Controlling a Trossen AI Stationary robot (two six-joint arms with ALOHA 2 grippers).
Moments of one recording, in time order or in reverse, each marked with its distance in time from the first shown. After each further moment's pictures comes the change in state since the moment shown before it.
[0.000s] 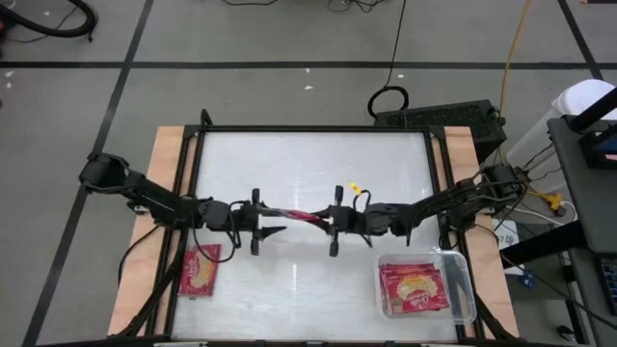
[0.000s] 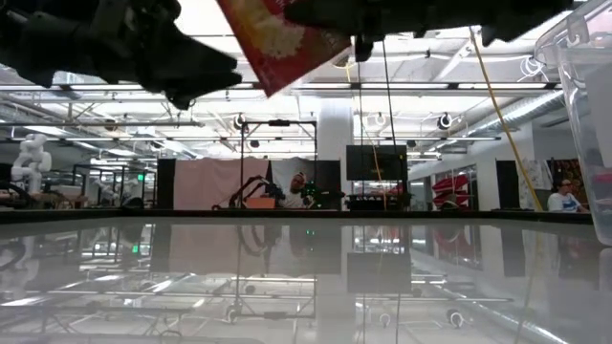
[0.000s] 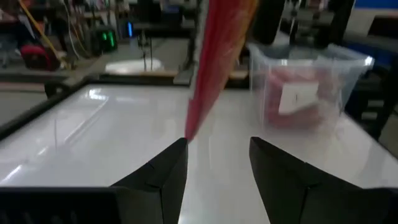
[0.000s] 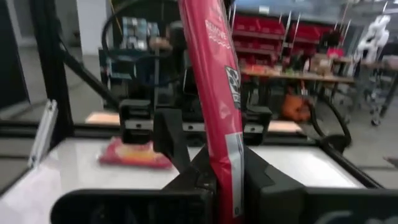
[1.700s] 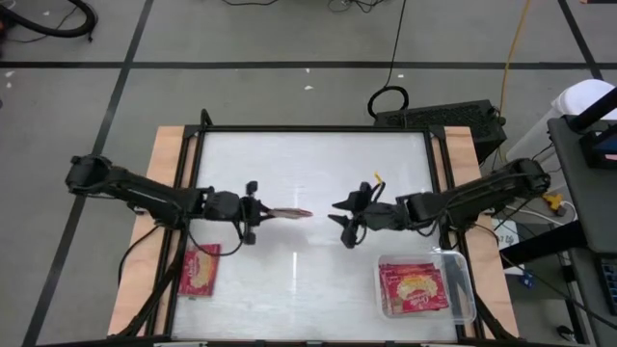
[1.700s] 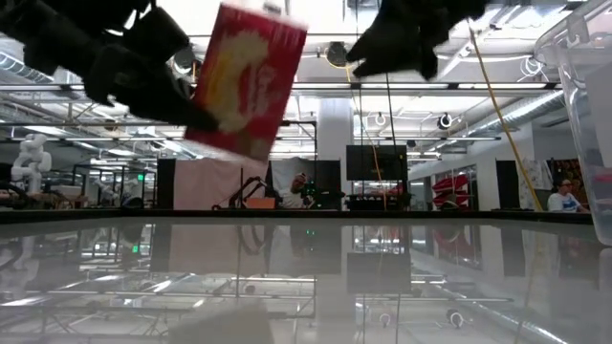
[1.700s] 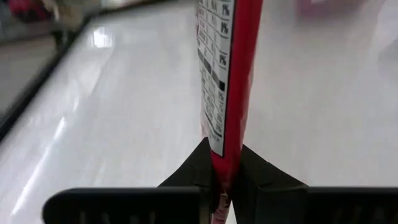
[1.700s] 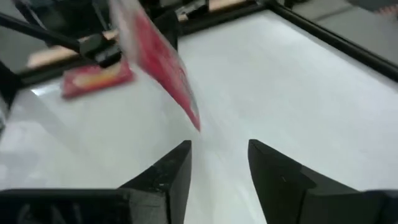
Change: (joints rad) left arm 0.122 -0.158 0.071 -0.569 0.091 0.164; right arm 0.024 -0.260 0.073 -0.874 0.138 0.524
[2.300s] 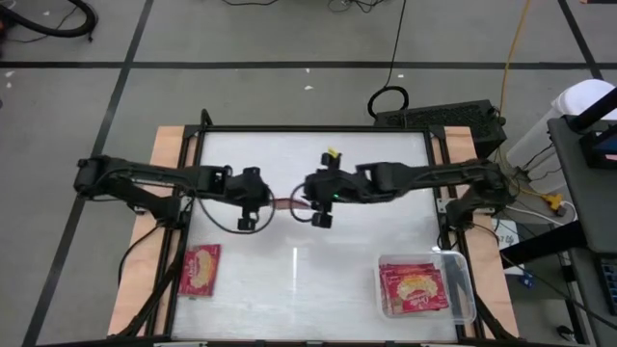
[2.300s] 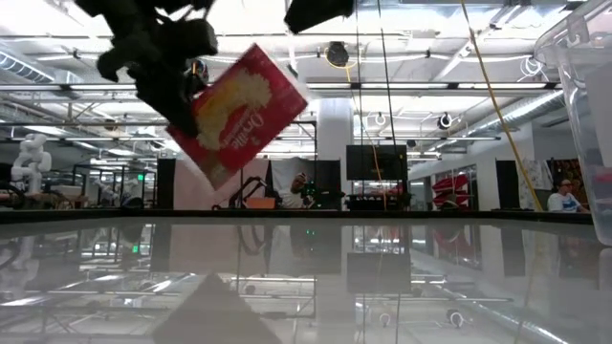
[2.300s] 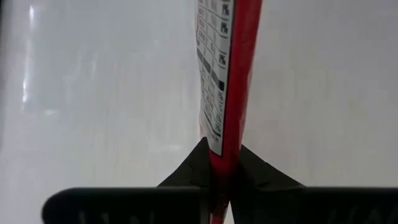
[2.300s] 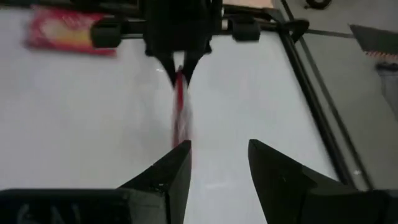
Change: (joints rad) left arm 0.163 0.101 0.457 -0.911 0.089 0.042; right arm -0.153 0.356 0.818 -0.672 -0.141 -0.447
